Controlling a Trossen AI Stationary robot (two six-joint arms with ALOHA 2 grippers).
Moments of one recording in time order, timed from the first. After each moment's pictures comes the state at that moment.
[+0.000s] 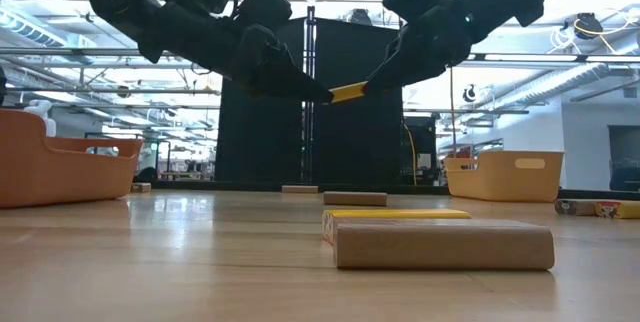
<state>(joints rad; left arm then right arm) -0.03 1.61 0.68 0.59 -0.11 0.19 0.04 1.45 0.78 0.10 0.16 -0.12</state>
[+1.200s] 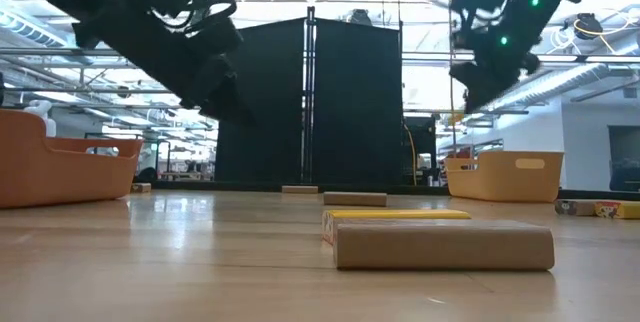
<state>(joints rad) -0.05 1.36 0.51 0.26 -0.46 -0.12 -0.31 1.12 0.78 -0.68 0.71 0.40</state>
